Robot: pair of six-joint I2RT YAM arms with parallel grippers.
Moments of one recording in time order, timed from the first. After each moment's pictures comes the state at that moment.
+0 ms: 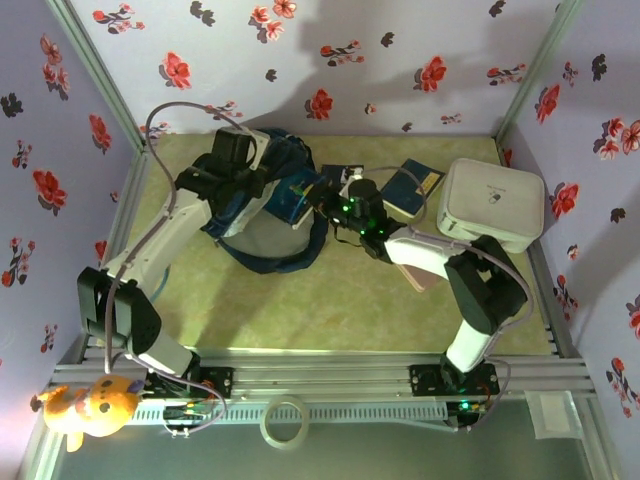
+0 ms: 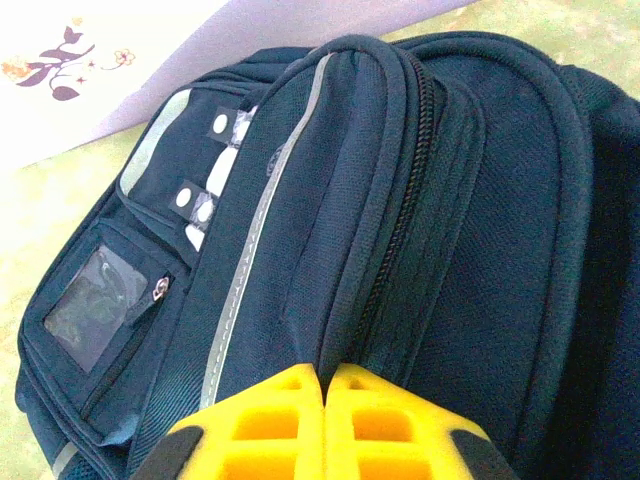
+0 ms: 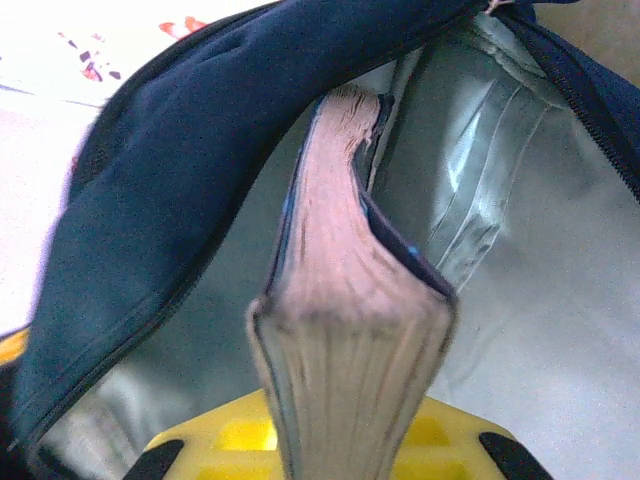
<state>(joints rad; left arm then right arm) -0.46 1.54 1.47 -0.62 -0.15 0.05 0.66 1.74 1.02 0.50 -0.22 1.24</state>
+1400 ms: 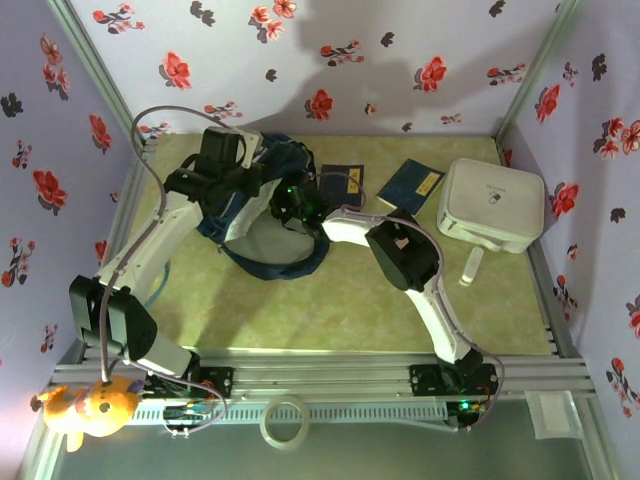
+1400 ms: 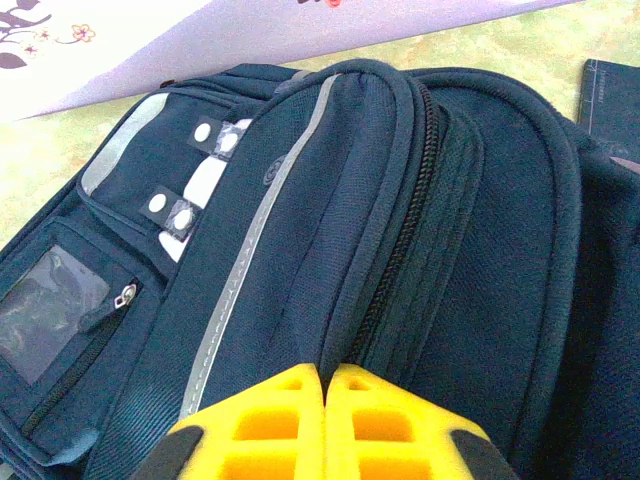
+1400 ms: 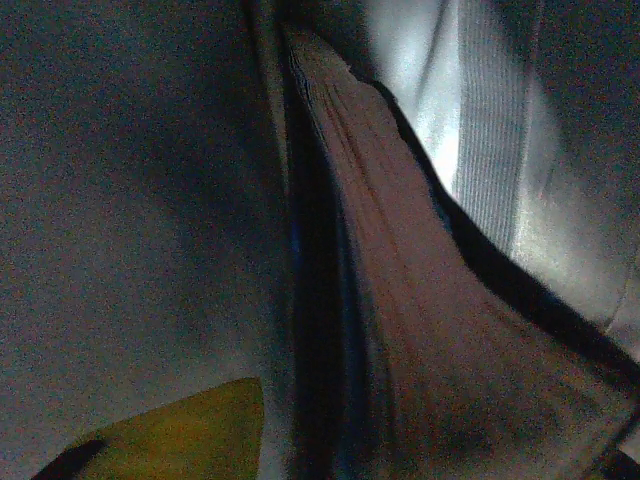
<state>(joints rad) -0.40 1.51 1.45 -0.62 -0.01 -0.05 0.77 2.33 1.63 0.36 -0.16 1.56</state>
